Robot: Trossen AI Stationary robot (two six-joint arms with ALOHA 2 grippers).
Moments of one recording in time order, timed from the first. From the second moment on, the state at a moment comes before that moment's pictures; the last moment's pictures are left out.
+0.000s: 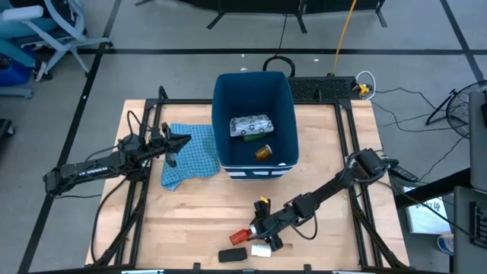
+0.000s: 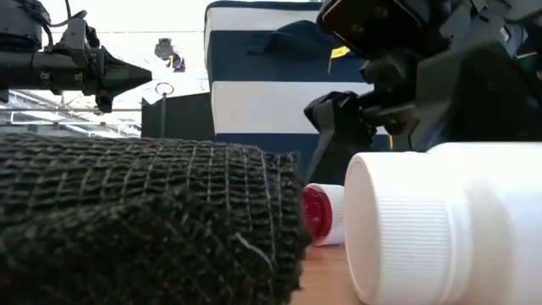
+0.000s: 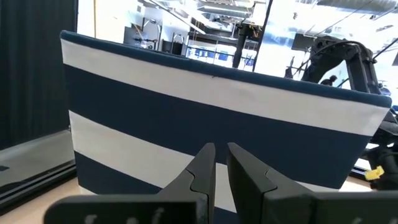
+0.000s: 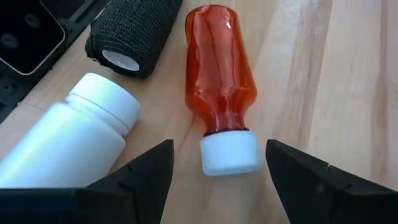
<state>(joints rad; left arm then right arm) 0.35 0.22 0.01 0.33 0.05 -0.21 0.52 1.98 1.03 0.20 0.10 0.10</state>
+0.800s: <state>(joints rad) 0.35 0.22 0.01 0.33 0.04 -0.21 0.50 1.98 1.03 0.25 0.07 0.04</state>
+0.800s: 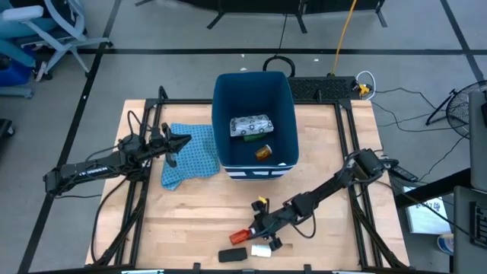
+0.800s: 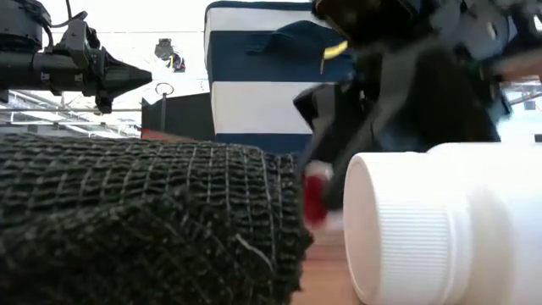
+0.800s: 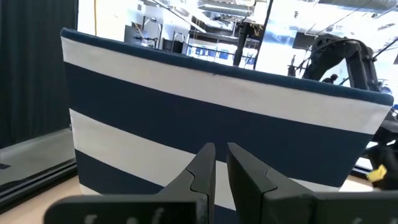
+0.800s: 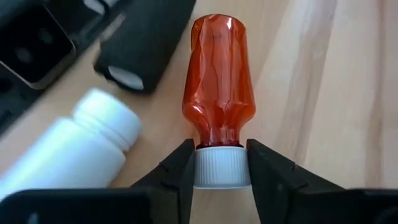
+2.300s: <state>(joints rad) 0.35 0.22 0.01 0.30 0.05 -0.18 0.34 0.27 0.24 0.14 0.13 -0.05</state>
